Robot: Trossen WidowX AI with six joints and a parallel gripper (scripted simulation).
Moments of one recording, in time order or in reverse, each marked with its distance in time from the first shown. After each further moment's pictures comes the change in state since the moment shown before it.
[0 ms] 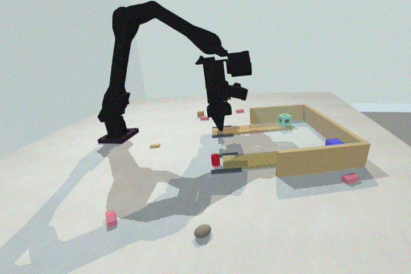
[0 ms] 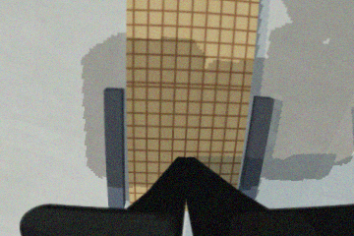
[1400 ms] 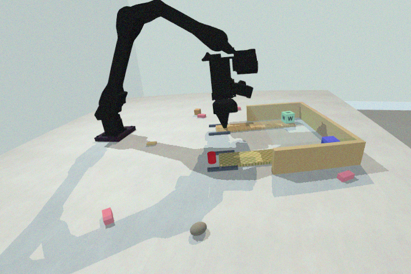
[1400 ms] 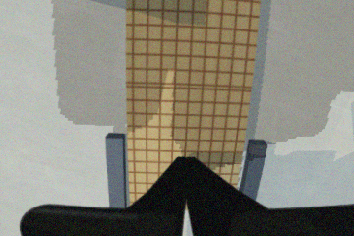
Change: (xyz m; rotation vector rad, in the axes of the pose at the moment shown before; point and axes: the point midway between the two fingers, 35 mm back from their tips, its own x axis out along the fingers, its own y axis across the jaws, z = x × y) arm -0.001 0.000 0.024 -0.001 0.016 0.001
